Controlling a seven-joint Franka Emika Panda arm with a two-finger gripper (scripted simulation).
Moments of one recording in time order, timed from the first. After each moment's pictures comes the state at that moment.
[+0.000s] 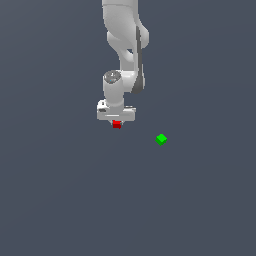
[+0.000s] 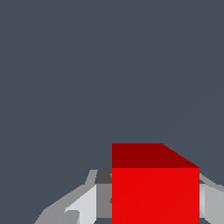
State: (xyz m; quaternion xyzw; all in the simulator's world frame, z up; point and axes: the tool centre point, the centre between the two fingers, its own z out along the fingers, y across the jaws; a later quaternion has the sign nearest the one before) arm -0.178 -0.063 0.048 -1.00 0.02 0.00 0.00
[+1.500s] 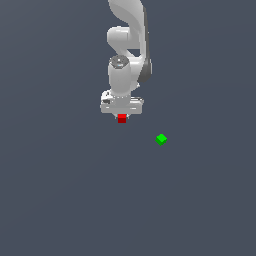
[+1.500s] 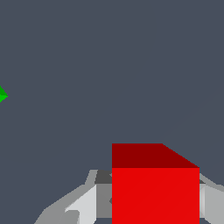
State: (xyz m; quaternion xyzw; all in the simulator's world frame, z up) arm -0.166 -0.031 0.111 -1.00 0.02 0.00 0.00
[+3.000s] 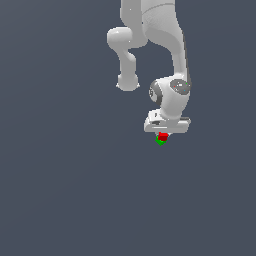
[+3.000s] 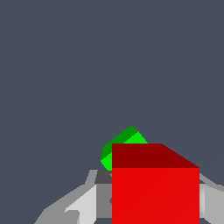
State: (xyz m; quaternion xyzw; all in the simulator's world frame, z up) arm -0.085 0.178 0.065 -1.00 0.02 0.00 0.00
